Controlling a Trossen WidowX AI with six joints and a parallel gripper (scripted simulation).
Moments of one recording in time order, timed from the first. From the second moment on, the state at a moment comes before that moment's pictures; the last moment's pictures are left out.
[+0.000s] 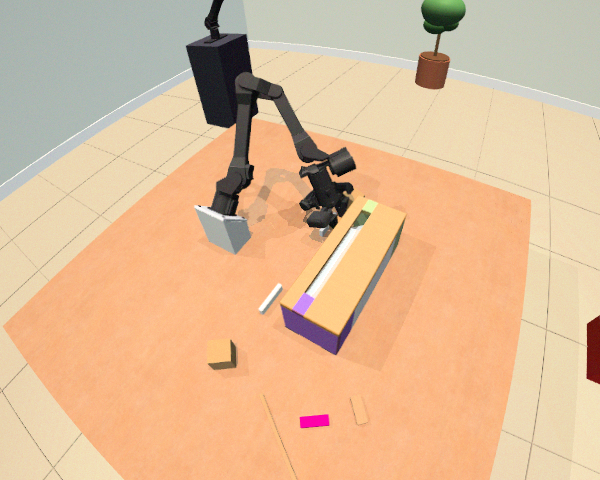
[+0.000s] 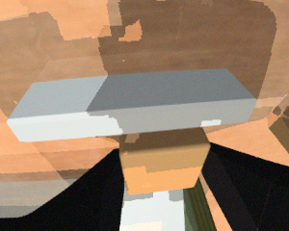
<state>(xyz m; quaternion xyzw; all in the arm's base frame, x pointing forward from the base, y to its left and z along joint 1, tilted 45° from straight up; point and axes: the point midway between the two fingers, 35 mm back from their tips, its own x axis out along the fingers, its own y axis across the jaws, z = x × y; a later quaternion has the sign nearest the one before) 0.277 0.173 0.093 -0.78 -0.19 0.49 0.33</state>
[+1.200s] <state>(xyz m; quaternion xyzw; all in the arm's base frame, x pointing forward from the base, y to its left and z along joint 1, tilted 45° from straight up) 0.272 0.121 0.132 -0.72 -0.11 0.52 0.44</state>
